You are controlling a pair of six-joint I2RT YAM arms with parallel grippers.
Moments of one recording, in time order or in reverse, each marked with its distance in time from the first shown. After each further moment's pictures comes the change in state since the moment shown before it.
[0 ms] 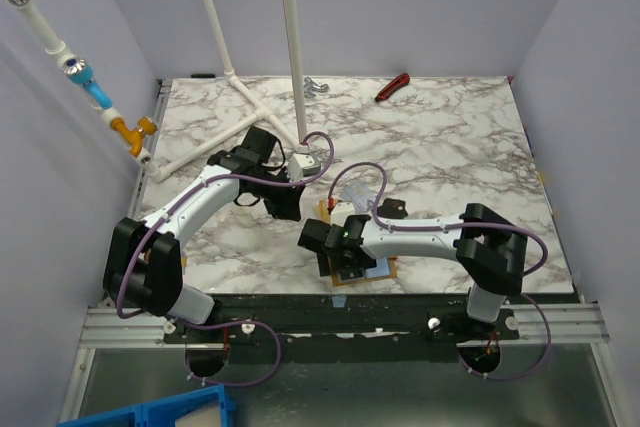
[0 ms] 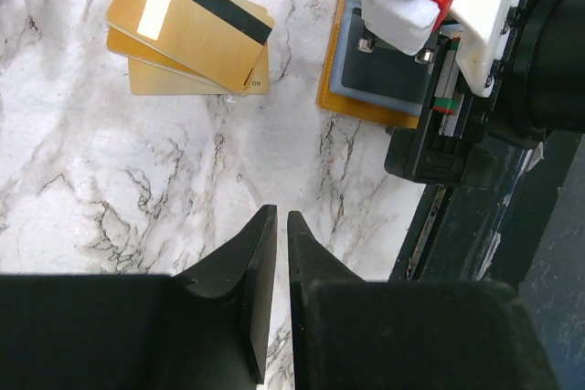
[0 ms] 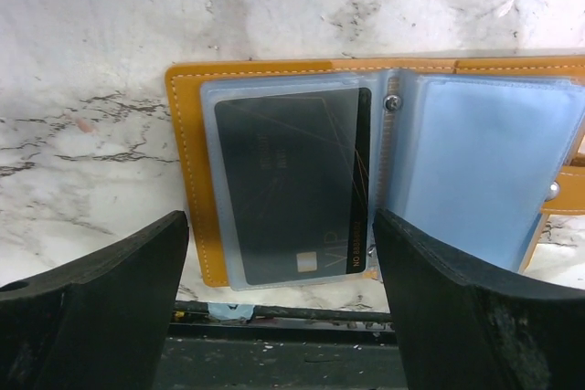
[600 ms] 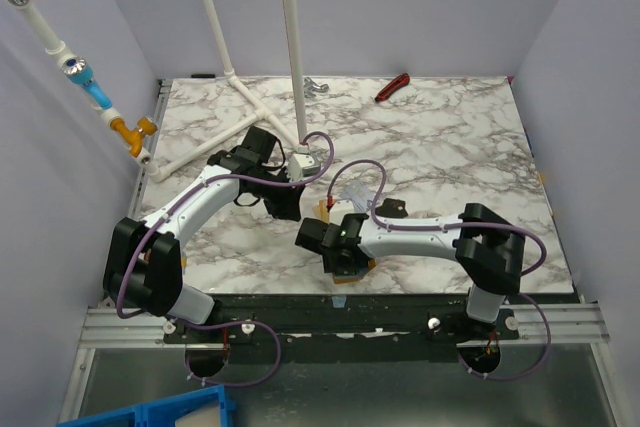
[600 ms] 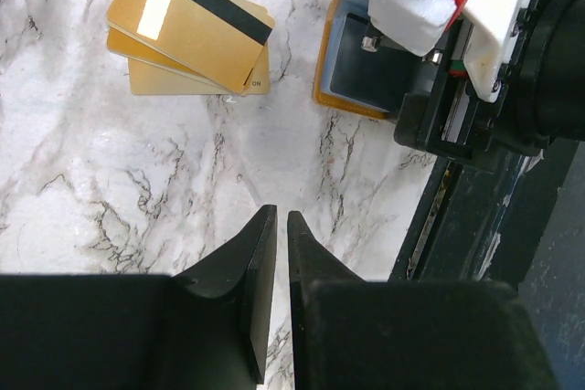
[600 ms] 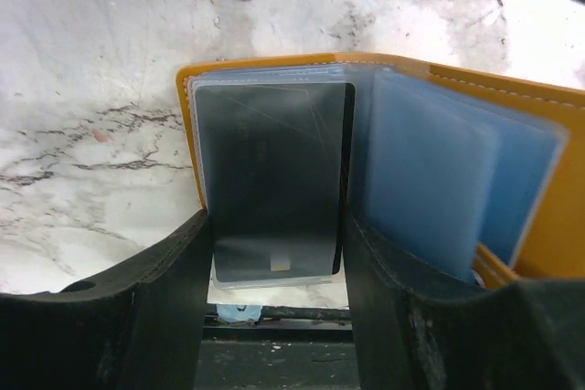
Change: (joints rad) left arm 0.000 0.000 0.000 0.000 0.000 -0.001; right arm 0.005 0.005 0.018 -0.025 0.024 0.024
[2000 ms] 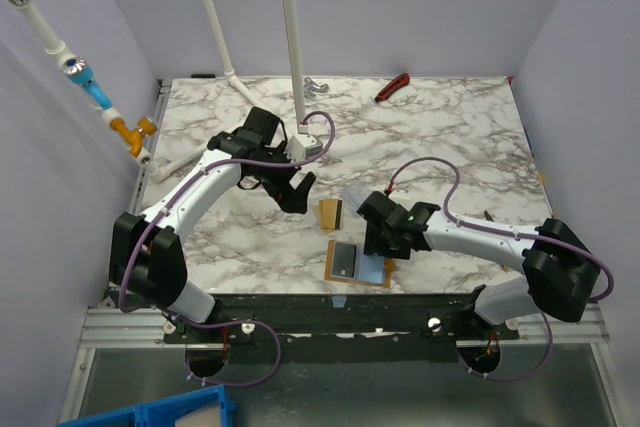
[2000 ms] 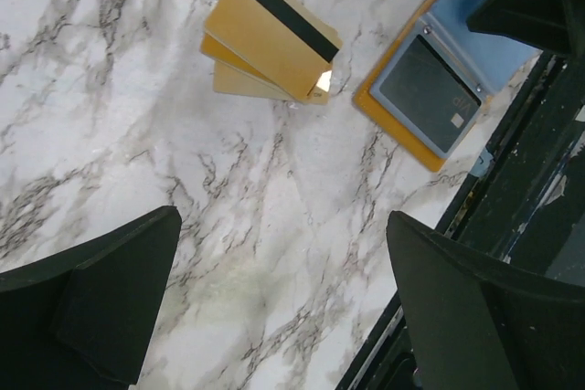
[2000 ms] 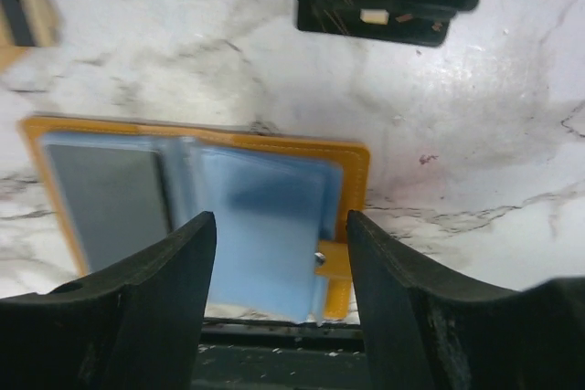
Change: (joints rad) left arm -0.002 0.053 0.167 -0.080 -0.129 -0.088; right arm -0.309 -0.371 -0.394 0.197 -0.157 -0.044
